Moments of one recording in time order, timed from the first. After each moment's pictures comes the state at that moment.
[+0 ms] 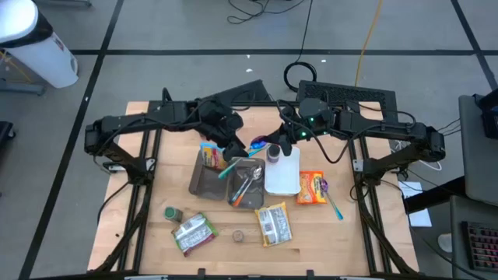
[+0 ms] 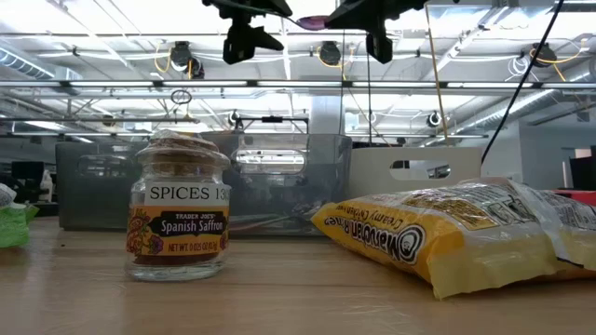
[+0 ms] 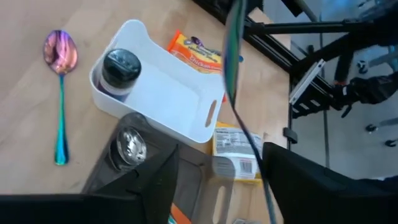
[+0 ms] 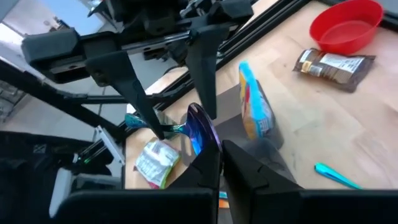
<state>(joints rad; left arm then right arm) 0.22 1.52 1.44 -0.66 0.41 -0.42 -0.22 1.31 1.19 -0.27 -0.27 0.56</state>
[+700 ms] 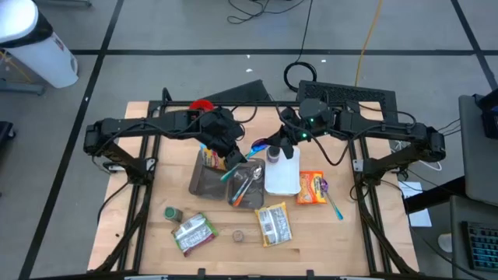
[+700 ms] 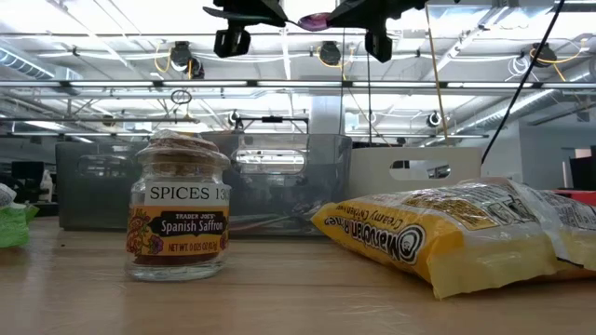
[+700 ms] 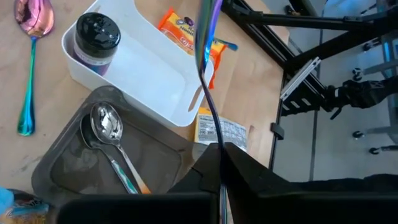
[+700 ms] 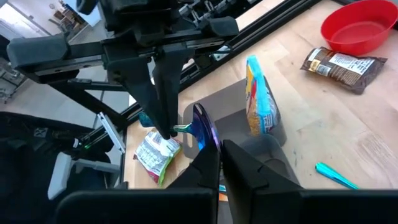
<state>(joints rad) 0.12 1.52 1.45 -0.72 0.38 -0.57 -0.23 1.30 1.19 -0.28 -0.30 0.51</state>
